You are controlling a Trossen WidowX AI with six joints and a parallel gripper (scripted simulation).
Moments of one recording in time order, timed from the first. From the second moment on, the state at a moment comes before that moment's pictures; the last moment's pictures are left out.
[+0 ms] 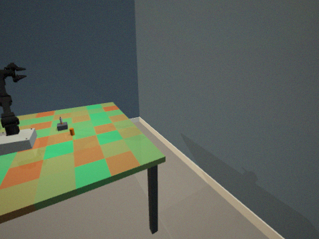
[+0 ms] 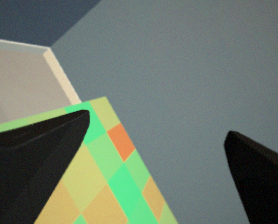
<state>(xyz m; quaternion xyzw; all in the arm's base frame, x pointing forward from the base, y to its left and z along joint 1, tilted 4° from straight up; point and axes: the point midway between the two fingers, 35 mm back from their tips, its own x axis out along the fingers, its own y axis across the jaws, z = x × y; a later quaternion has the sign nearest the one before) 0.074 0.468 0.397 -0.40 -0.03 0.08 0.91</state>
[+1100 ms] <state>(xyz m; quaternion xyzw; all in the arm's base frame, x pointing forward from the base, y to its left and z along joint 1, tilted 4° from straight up) 0.044 0.236 0.665 -0.21 -0.27 0.19 0.92</state>
